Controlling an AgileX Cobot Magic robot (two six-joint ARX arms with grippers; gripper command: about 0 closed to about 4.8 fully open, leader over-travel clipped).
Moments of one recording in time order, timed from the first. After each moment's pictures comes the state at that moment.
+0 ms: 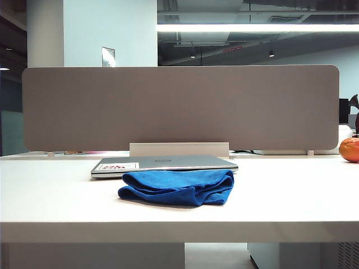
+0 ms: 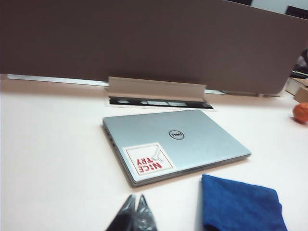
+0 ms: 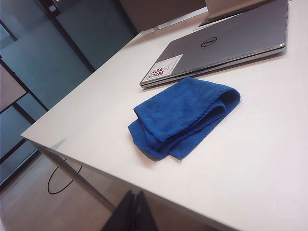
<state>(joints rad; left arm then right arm) 0.03 0.34 0.35 -0.04 0.33 -0.16 0.00 0.00 0.01 -0.13 -0.70 0.40</state>
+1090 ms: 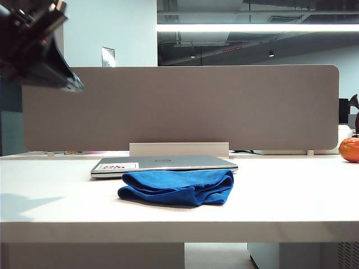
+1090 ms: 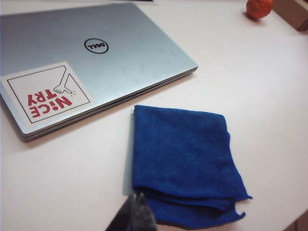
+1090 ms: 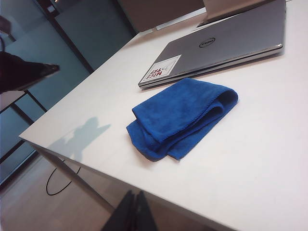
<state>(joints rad) -0.29 1.06 0.62 0.03 0.31 -0.16 0.00 0.00 0.01 -0.13 -0.70 0.40</state>
